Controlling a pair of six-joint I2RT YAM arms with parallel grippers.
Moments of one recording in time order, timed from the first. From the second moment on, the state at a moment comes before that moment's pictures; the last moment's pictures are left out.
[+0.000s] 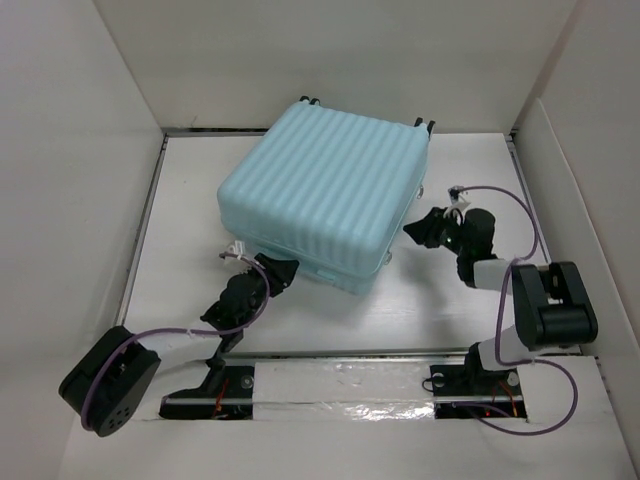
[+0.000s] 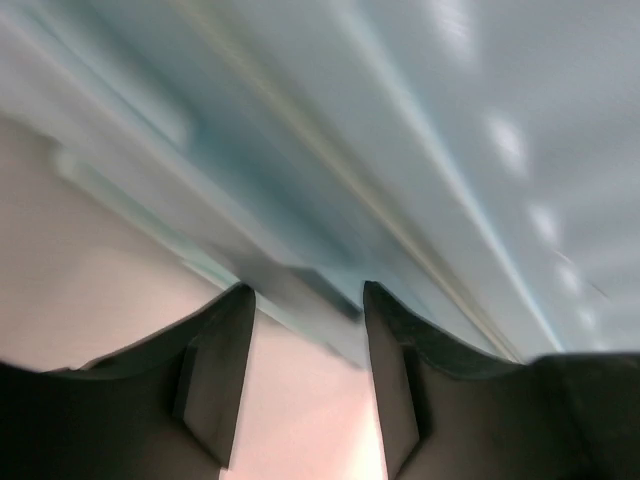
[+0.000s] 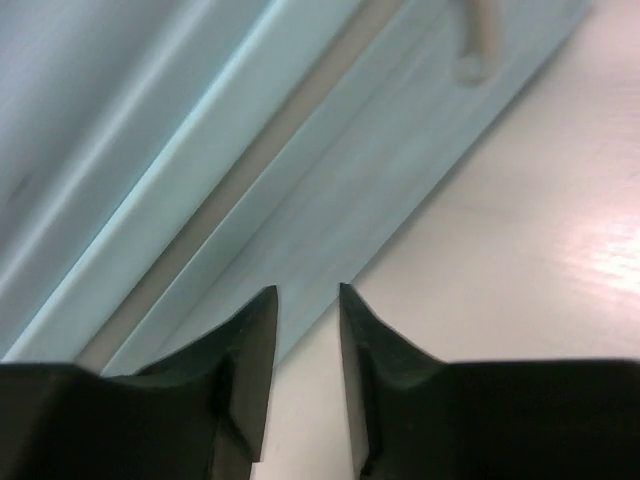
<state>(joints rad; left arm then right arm) -0.66 1.07 0.06 0.75 -0.26 -1.03 0.05 1.55 0.53 0.71 -0.55 0.43</state>
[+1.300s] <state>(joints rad) -0.79 1.03 0.23 0.56 0.06 -0.70 0.31 0.96 0.22 0.61 -0.52 0.12</state>
